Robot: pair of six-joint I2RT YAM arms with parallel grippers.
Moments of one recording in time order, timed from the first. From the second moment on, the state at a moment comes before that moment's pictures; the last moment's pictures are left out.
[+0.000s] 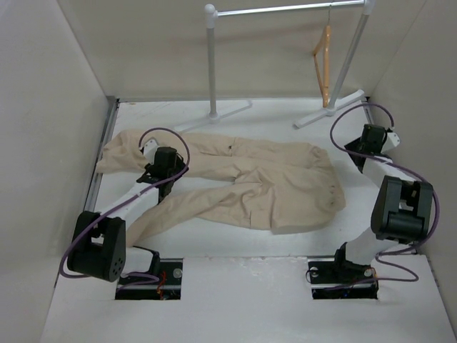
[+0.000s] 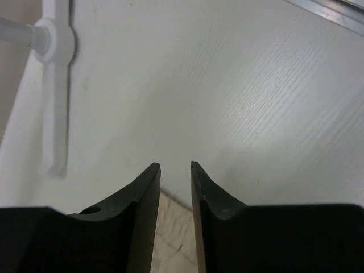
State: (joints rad) left arm -0.27 1.30 0.64 -0.05 -0.34 -0.81; right arm -0.23 1.55 0.92 -0.01 0.22 0.81
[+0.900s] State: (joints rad) left arm -0.33 1.33 0.58 -0.01 -0.33 -0.81; right arm -0.06 1.88 1.11 -0.06 0.08 0.74
